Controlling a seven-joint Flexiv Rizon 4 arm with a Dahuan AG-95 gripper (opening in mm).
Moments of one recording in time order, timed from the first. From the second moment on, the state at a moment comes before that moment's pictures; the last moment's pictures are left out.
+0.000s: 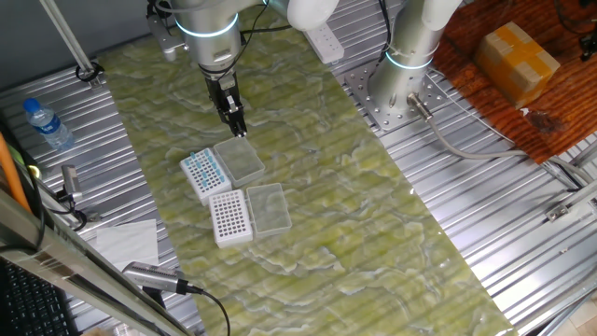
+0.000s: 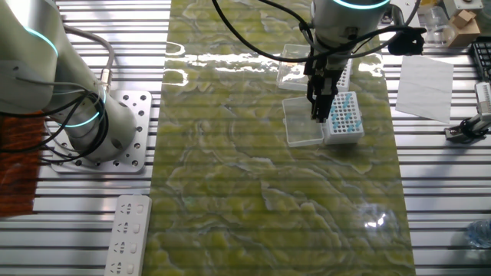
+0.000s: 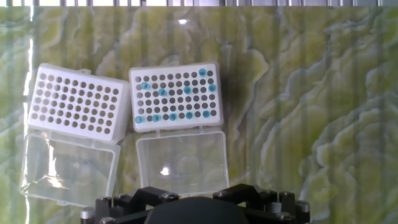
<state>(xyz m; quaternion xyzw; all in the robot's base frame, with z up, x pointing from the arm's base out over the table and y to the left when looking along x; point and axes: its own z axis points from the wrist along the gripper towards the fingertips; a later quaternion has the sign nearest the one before) 0.500 0.000 0.170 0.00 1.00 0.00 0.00</state>
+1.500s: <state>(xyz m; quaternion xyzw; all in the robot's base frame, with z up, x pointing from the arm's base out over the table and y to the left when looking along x) 0.500 0.000 0.170 -0.13 0.99 0.01 -0.08</state>
